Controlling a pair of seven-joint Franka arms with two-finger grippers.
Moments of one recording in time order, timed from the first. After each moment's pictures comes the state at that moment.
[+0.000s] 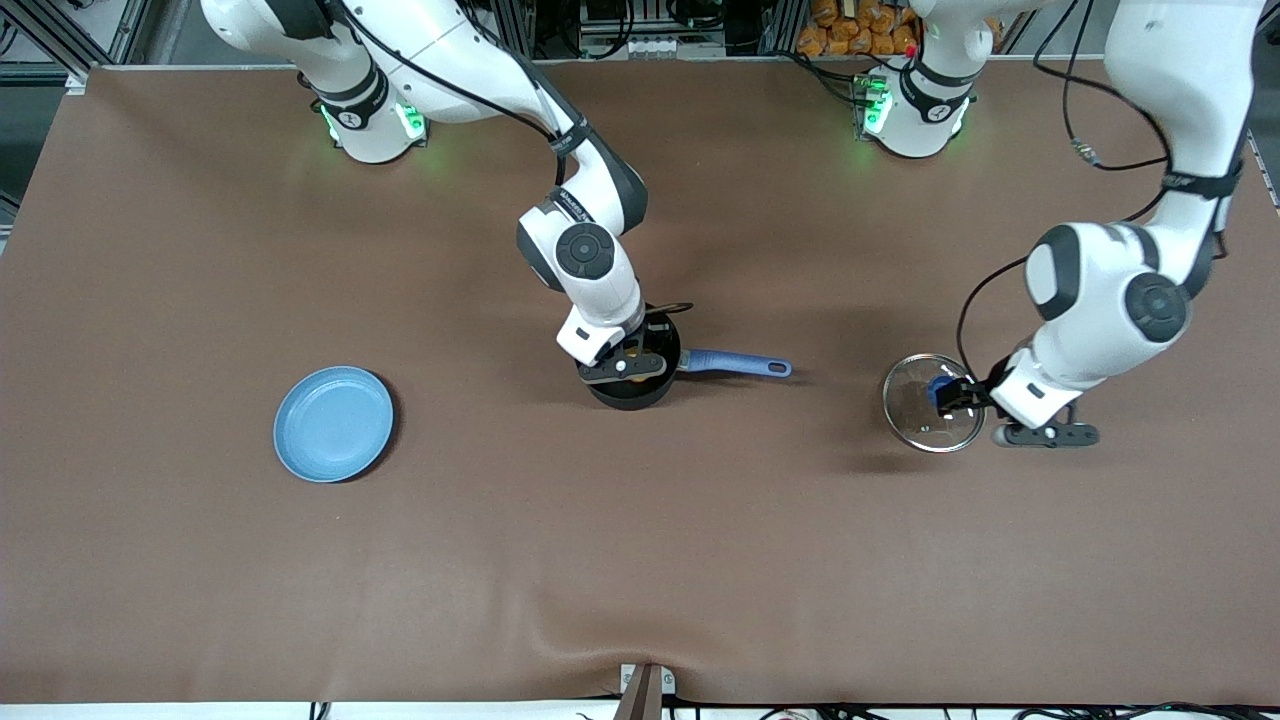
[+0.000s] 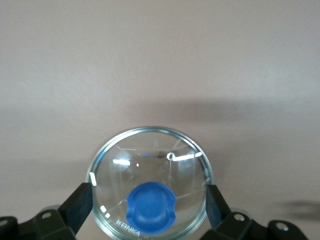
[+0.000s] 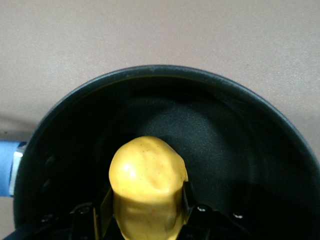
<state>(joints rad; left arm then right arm) 0.13 0.31 -0.19 -2.00 -0.03 2.37 -0.02 0.80 0.70 -0.03 -1.66 0.17 2.46 0.58</state>
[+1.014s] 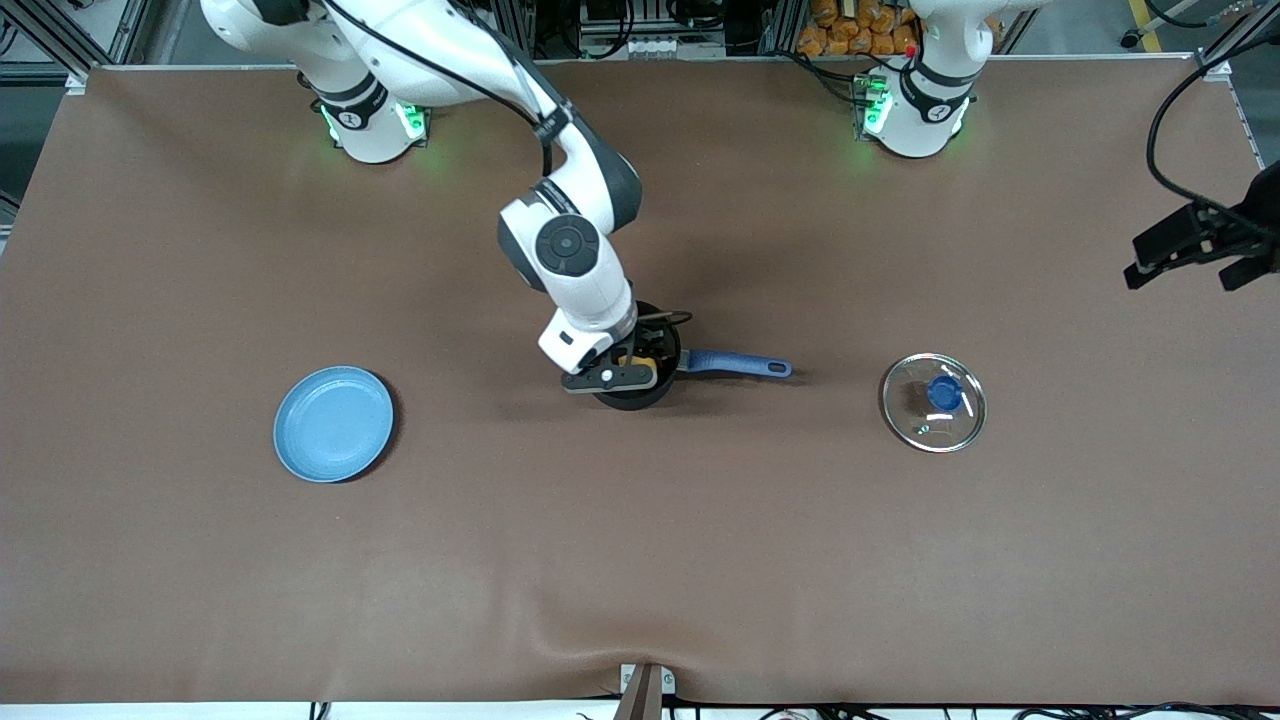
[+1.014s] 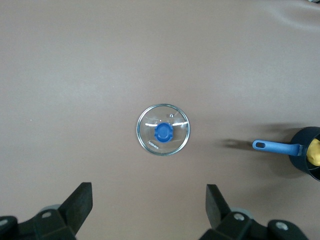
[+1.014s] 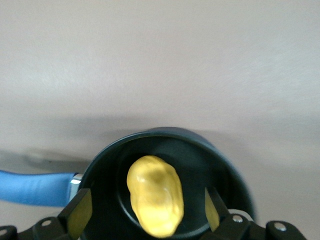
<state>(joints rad) 0.15 0.05 -0.18 -1.41 -0.03 1.53 -0.02 0.77 0.61 -0.07 -1.56 0.17 2.29 0.60</state>
